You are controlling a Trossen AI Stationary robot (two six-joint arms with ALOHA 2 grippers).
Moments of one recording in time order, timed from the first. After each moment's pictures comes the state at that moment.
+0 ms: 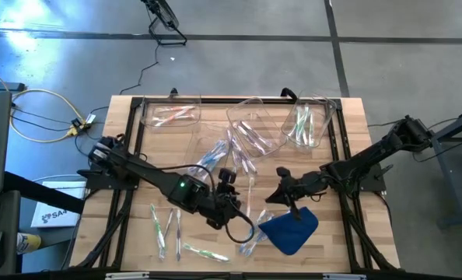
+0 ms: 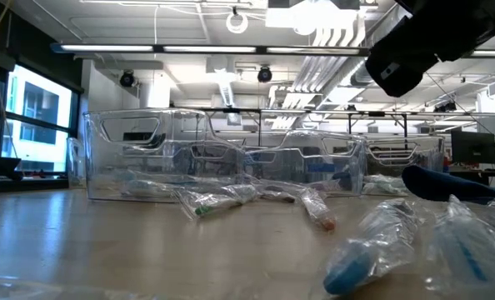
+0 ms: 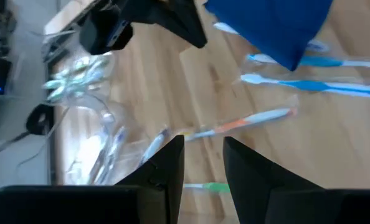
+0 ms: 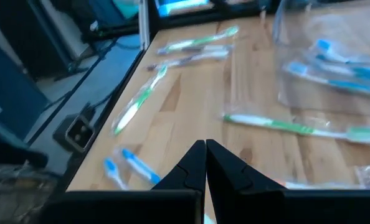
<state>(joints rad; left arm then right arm) -0.44 1.80 1.72 -0.81 -0.53 0.15 0.41 1.21 0.47 0.37 0.10 0.32</state>
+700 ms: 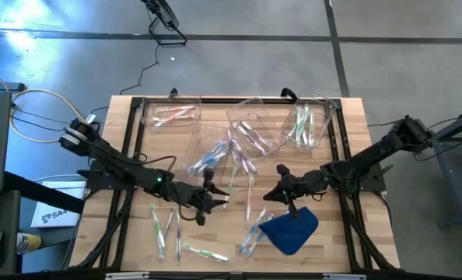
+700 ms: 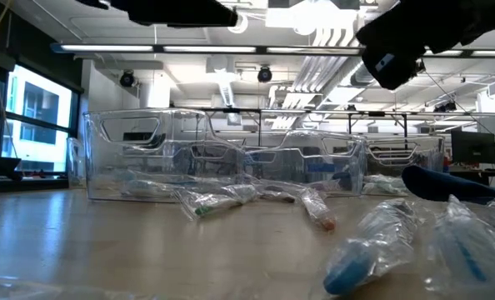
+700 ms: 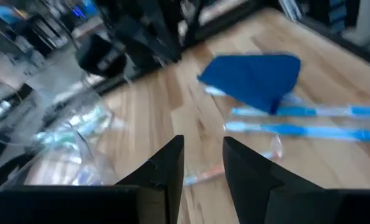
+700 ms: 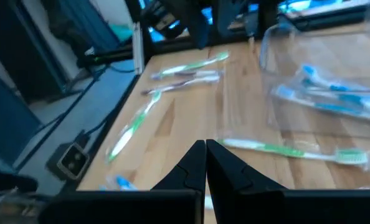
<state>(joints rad) -0.44 1.45 0.83 0.30 -0.42 0.31 0.41 1.22 0.47 0.45 0.16 0.32</state>
